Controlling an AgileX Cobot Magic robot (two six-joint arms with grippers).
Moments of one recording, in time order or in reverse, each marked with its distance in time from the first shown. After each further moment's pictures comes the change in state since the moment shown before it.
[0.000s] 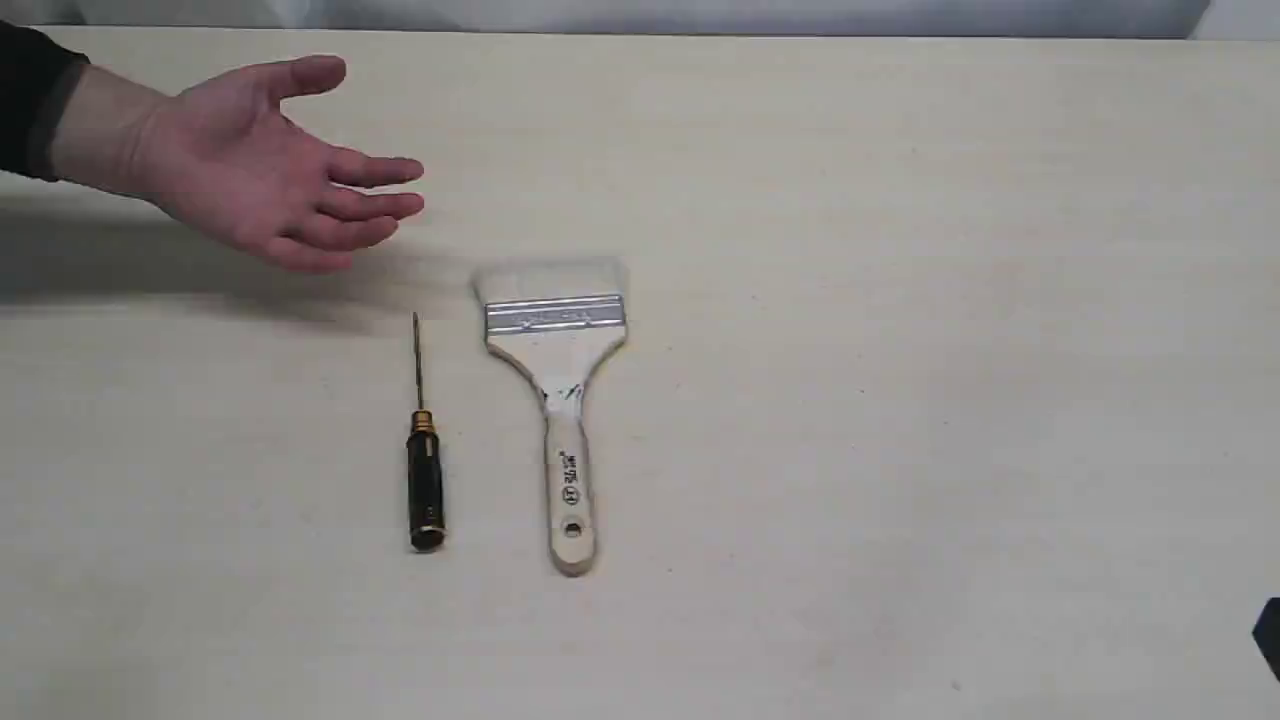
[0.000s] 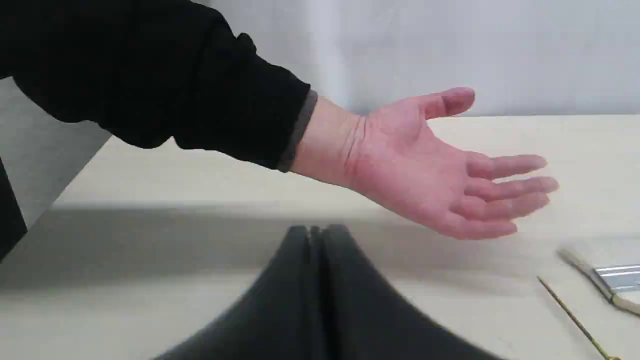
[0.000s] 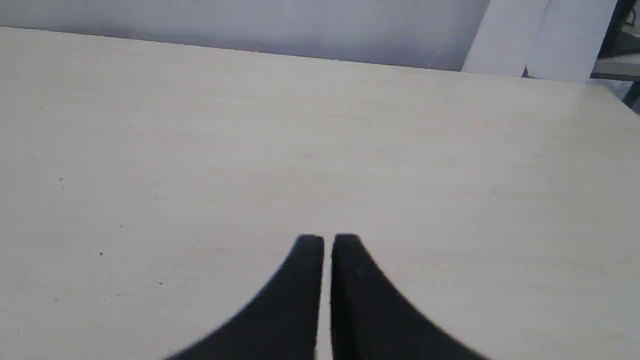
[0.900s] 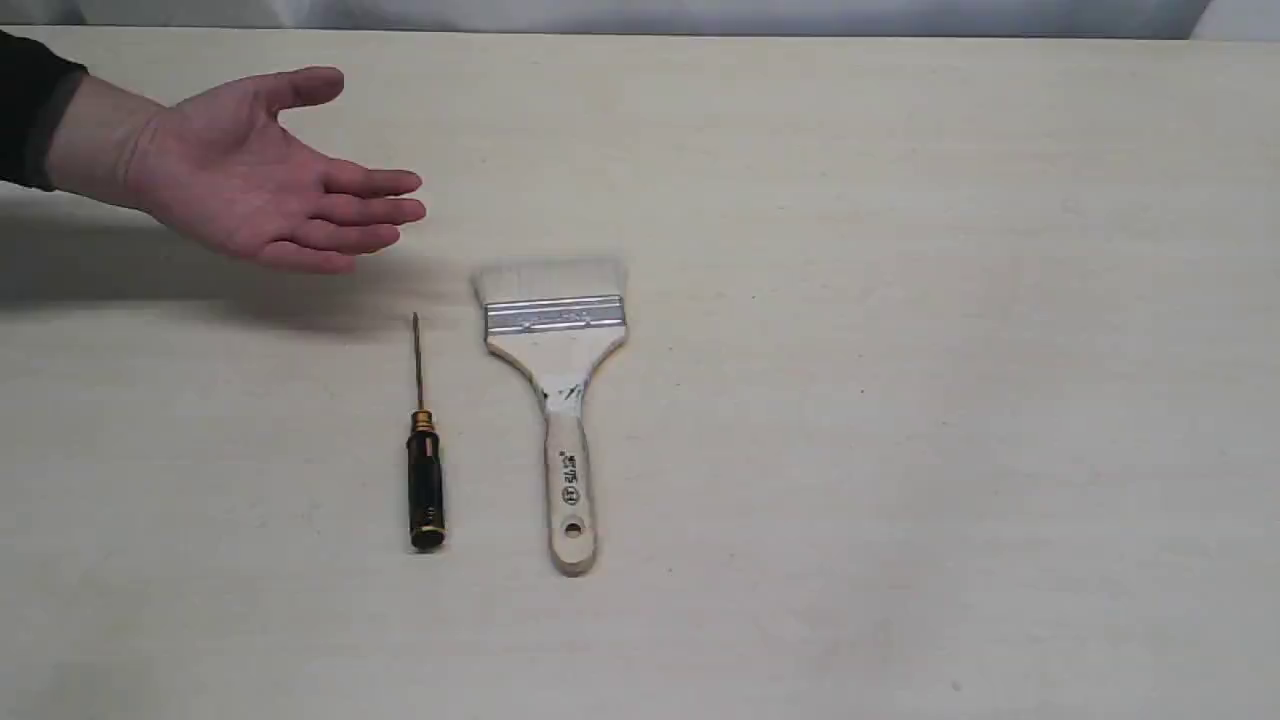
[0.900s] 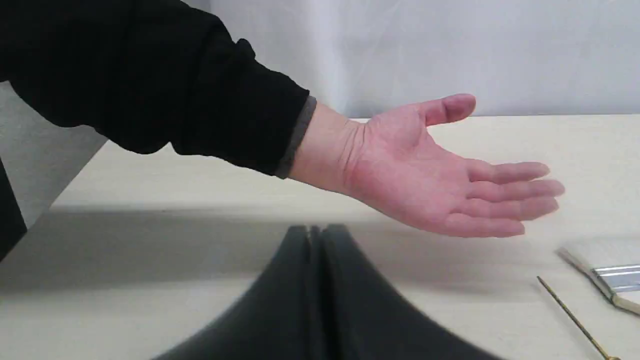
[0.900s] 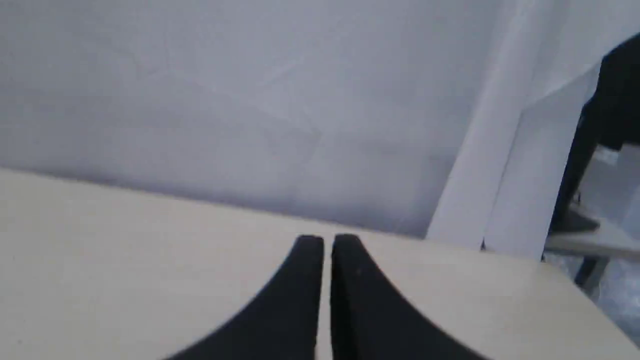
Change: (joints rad) left arm 0.000 0.000 0.000 0.000 0.000 0.000; right arm 0.000 0.000 0.000 -0.049 -0.329 -0.034
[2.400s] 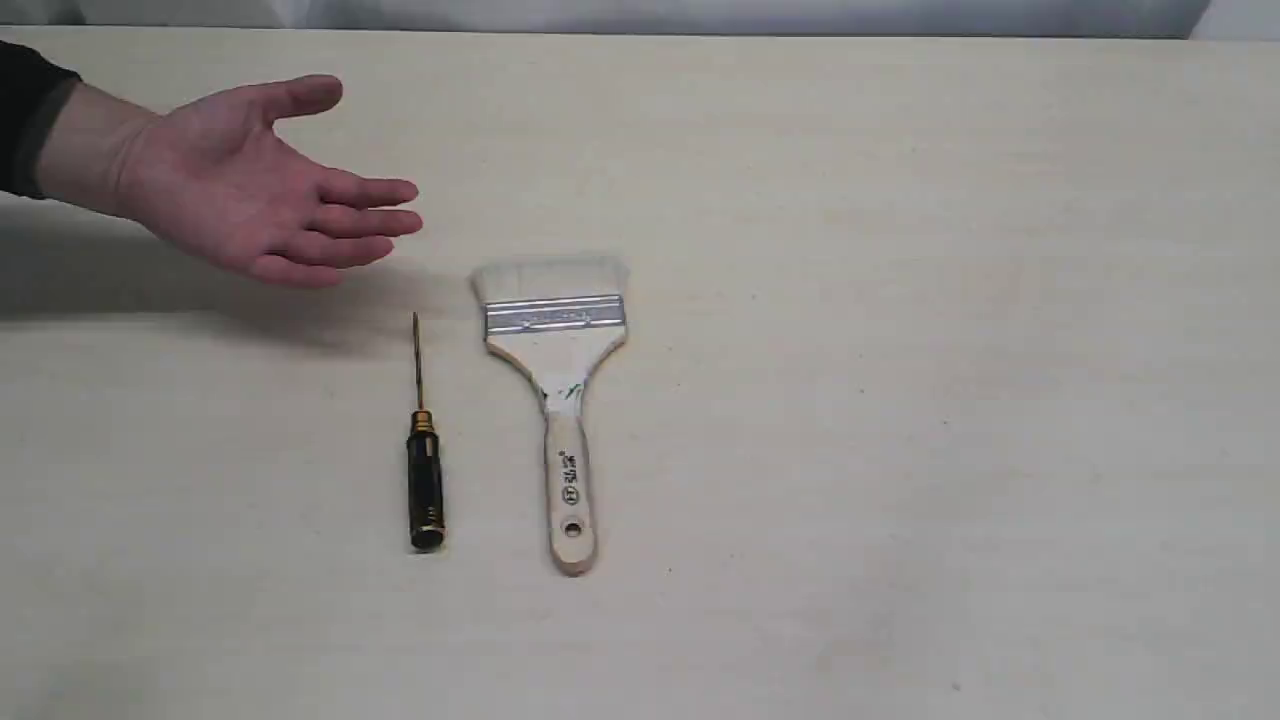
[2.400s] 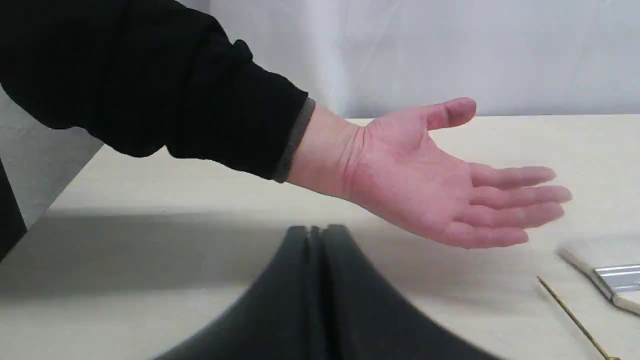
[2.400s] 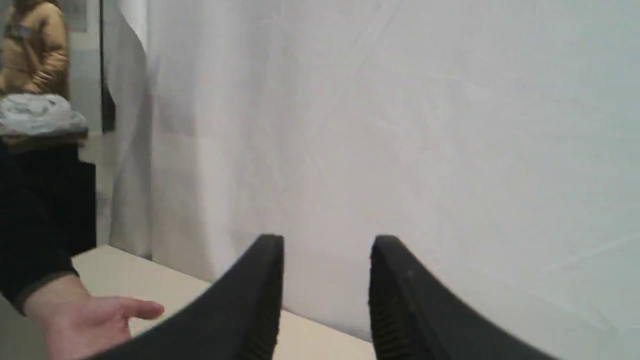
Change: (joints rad) left arm 0.000 0.000 0.000 0.000 0.000 0.000; right arm 0.000 0.522 -0.626 -1.578 -0.548 1.783
